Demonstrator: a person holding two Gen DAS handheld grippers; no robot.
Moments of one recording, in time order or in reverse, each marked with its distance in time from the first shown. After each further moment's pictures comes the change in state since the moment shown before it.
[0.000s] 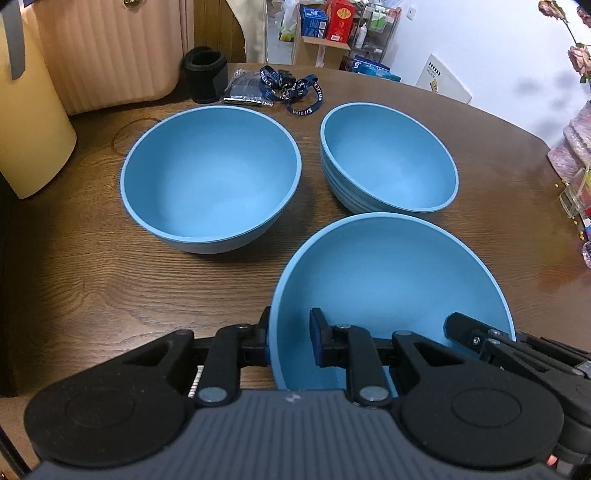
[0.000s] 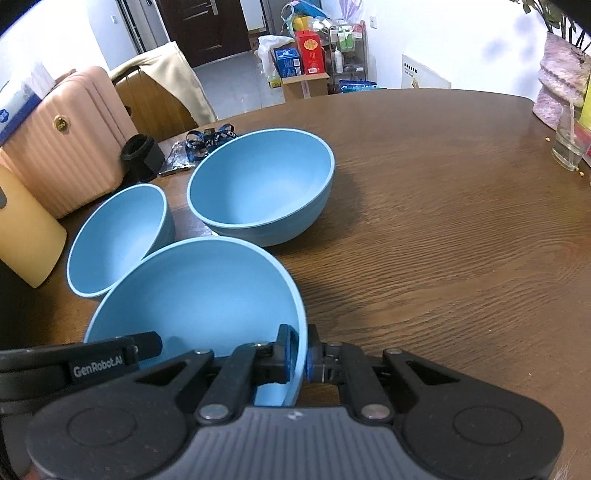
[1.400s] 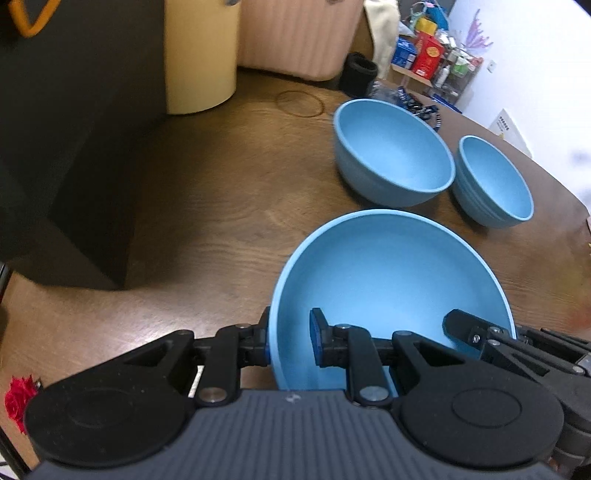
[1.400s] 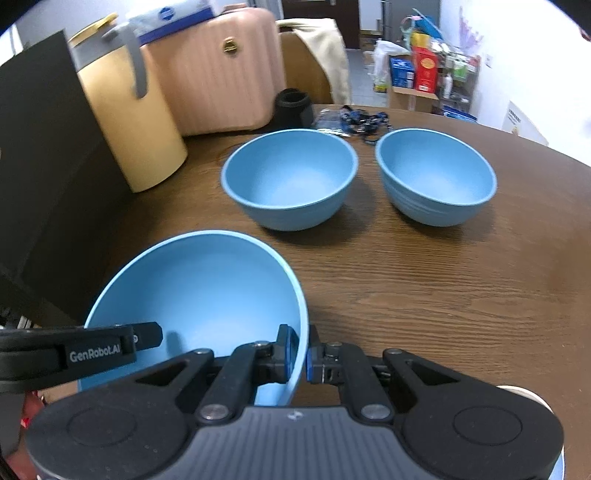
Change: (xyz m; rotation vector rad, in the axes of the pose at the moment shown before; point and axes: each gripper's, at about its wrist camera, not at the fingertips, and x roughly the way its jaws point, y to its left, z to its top) left arm -0.068 0.126 -0.085 -0.262 -0.043 0.093; right arm -0.030 0.124 -0.058 -0.340 0.030 0.144
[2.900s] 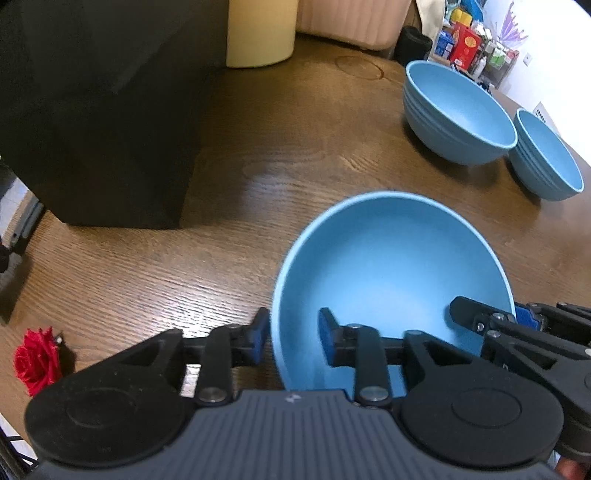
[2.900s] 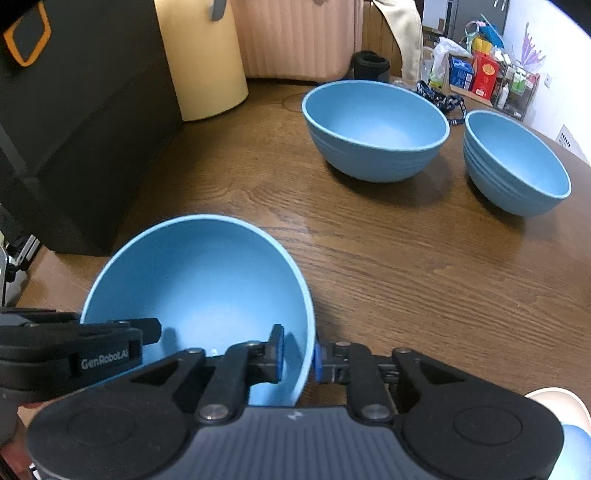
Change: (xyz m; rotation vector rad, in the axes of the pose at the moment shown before) left arm 0.014 0.039 -0.043 -0.035 0.020 0.110; right arm 0.030 0.036 -0.030 -0.174 0.061 0.052
